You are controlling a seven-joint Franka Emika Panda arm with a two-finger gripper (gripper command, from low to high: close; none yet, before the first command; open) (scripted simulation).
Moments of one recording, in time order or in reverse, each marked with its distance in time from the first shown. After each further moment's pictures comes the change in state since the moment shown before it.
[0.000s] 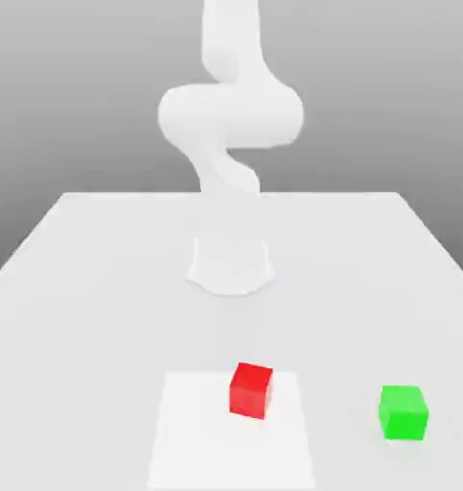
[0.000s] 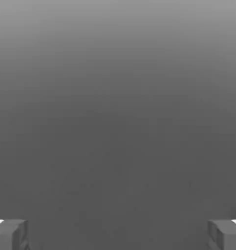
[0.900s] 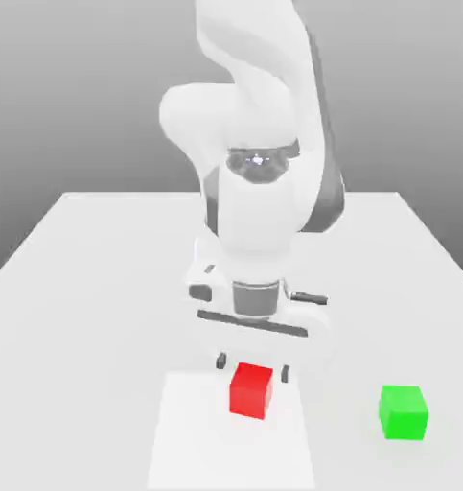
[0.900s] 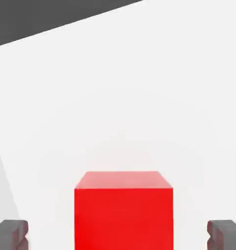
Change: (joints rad) arm -0.065 0.865 0.103 -0.444 -0.070 0.596 0.385
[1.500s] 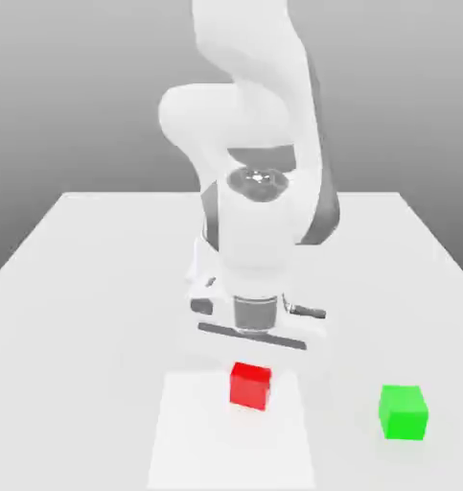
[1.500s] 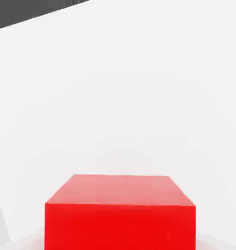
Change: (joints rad) arm 0.009 -0.049 0.002 -0.006 0.043 -0.040 -0.030
